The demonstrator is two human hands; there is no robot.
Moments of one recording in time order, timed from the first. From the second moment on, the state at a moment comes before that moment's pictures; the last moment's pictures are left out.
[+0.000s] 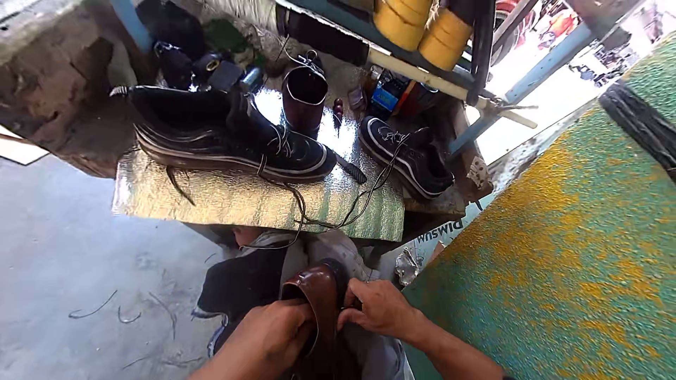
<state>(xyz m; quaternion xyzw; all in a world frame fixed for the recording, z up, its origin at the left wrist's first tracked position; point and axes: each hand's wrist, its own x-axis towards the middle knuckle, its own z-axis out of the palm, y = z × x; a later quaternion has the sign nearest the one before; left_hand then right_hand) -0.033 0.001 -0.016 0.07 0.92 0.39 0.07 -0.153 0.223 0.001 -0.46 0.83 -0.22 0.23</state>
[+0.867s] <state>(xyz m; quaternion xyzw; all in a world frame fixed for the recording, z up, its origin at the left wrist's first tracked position) -0.005 -0.004 -0.031 0.11 0.94 0.30 -0.08 -0.138 0.308 -0.062 -0.38 0.73 -0.50 0.27</state>
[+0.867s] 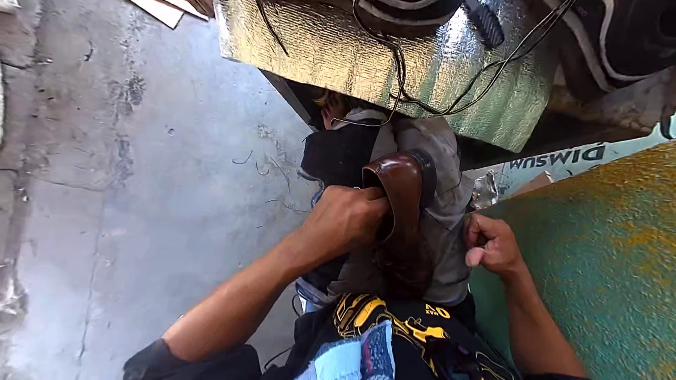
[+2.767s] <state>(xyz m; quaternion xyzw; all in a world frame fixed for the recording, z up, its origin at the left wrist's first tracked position) -0.013 0.002 -0.029 0.07 0.95 0.31 -0.04 -0.105 0.239 -0.024 -0.35 0.89 -0.29 -0.05</state>
